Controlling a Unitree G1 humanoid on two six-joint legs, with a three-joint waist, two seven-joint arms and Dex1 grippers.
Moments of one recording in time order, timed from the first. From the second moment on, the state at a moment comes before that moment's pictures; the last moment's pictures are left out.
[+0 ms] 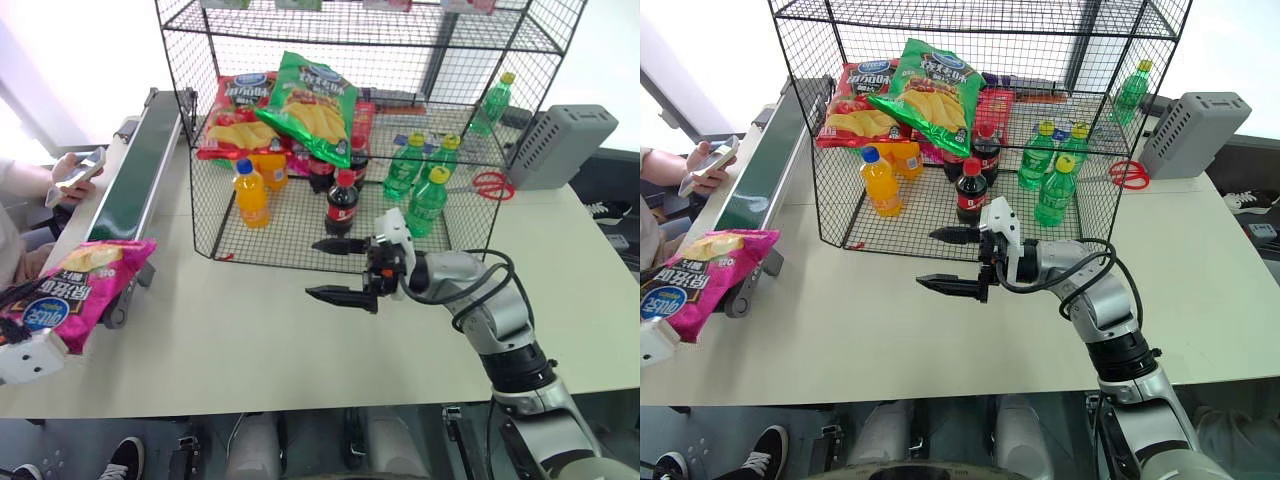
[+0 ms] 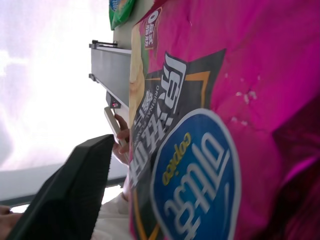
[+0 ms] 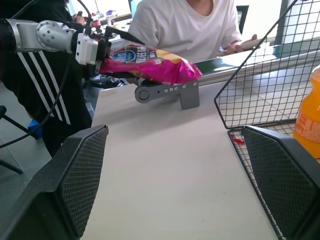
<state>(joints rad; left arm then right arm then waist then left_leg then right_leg) 0.38 1.02 0.52 0.44 0.34 -0.86 -0.27 -0.46 -0.41 0.18 -0.13 0.52 0.45 1.07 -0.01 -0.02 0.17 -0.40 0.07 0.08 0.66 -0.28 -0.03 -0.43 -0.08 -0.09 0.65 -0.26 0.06</state>
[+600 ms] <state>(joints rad) 0.32 0.95 0.57 0.01 -0.65 -0.31 -0.70 -0.47 -0.43 0.17 -0.09 0.48 0.40 1.07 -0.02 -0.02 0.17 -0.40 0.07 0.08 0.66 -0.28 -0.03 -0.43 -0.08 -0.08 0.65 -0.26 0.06</state>
